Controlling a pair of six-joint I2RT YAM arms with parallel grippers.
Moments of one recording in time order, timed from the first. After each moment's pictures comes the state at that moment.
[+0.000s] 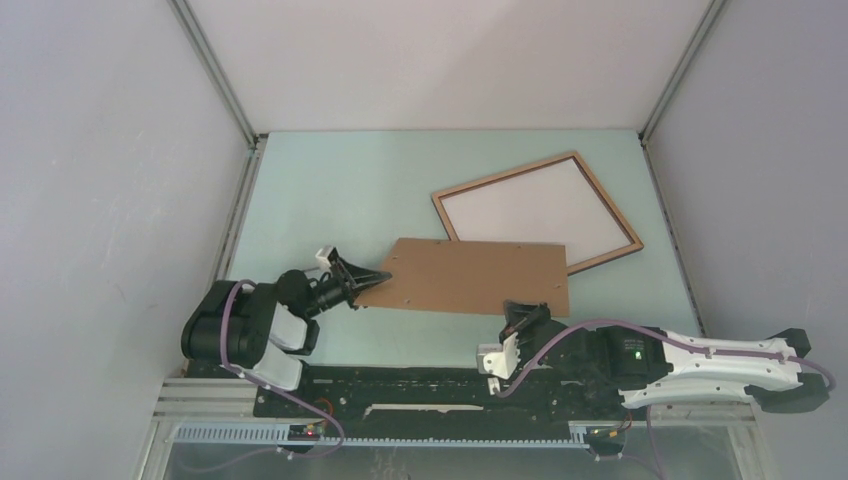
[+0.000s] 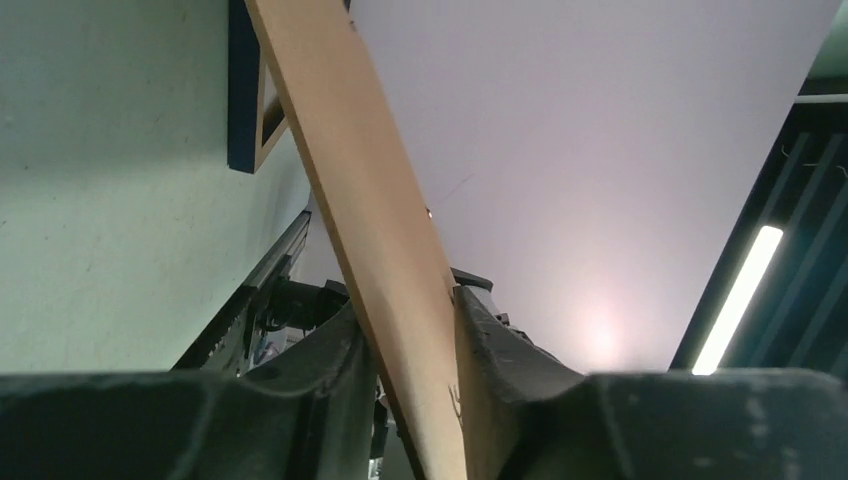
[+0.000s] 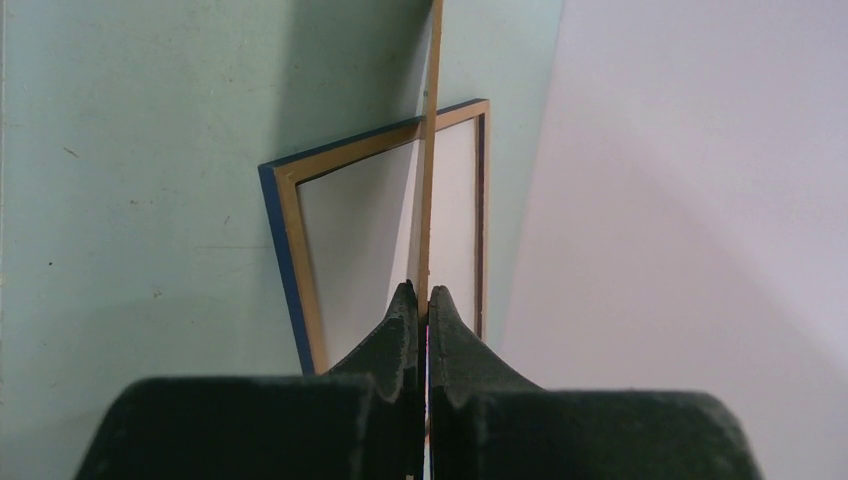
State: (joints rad) left arm -0.09 1.53 0.05 1.37 0.92 -1.74; right arm 1.50 0.65 0.67 -0.63 0.55 -0.92
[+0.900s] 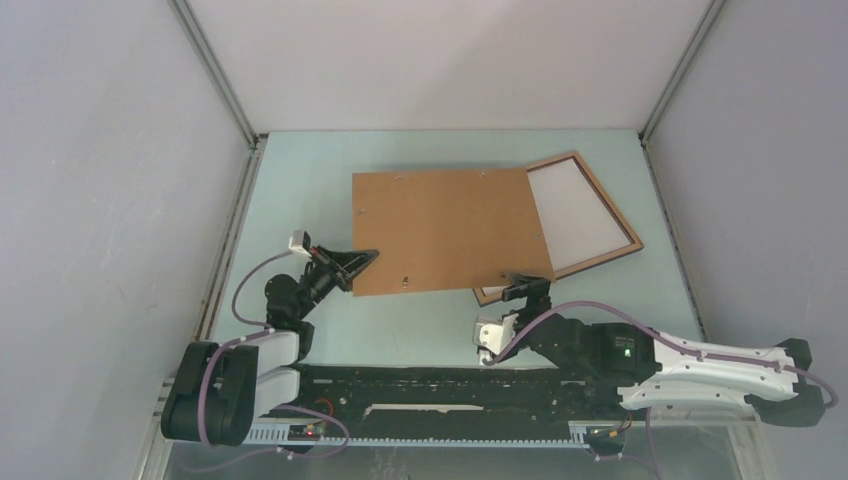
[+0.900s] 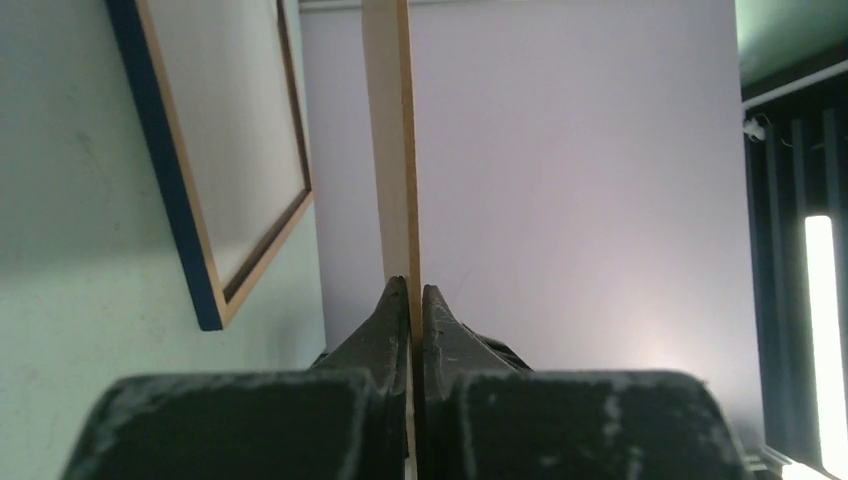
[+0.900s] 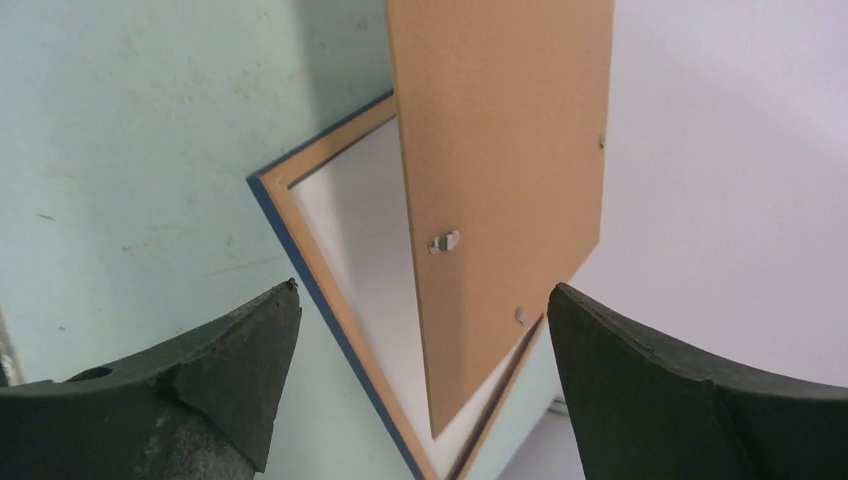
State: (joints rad) left arm -0.09 1.14 0.06 1.22 0.63 -1.63; right arm 1.39 0.68 0.63 -0.50 0.61 -0.77
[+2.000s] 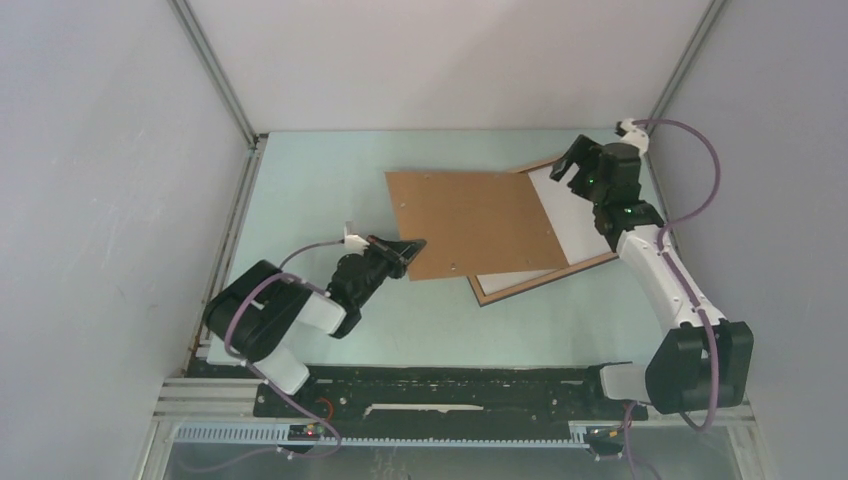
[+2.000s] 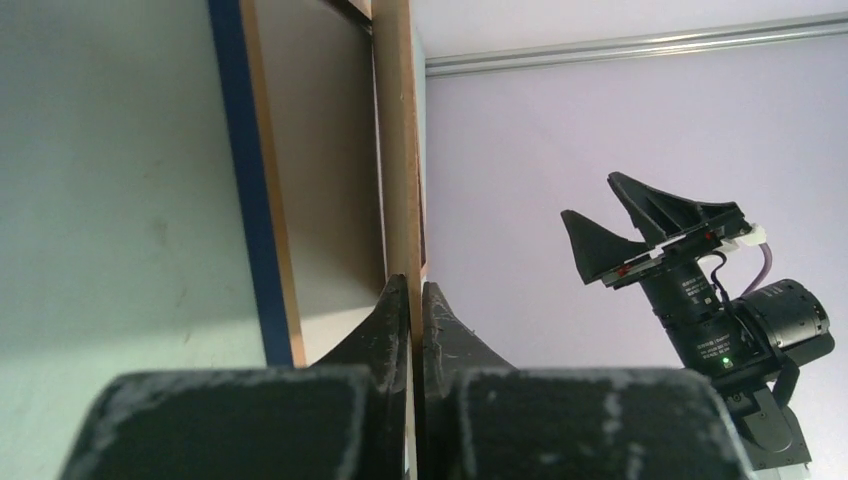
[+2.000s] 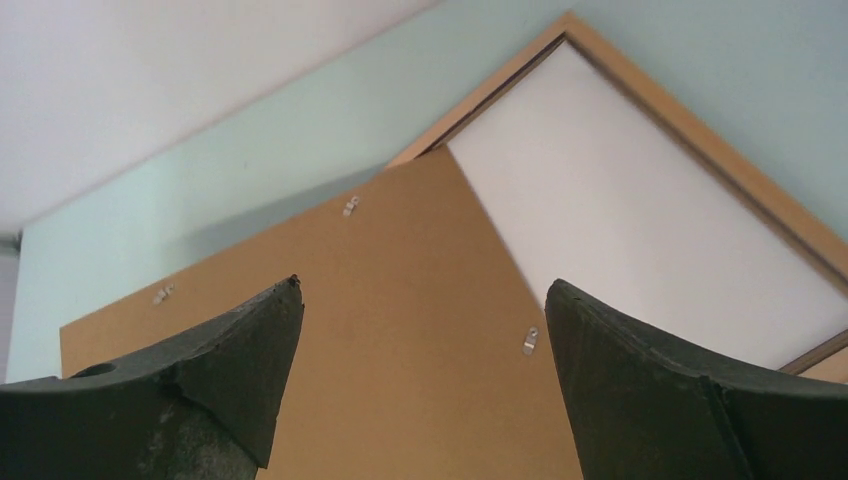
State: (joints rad) left arm -0.57 1.58 0.28 1.21 -0.01 -1.42; right arm 0.13 1.31 1.08 -0.17 0.13 0.50
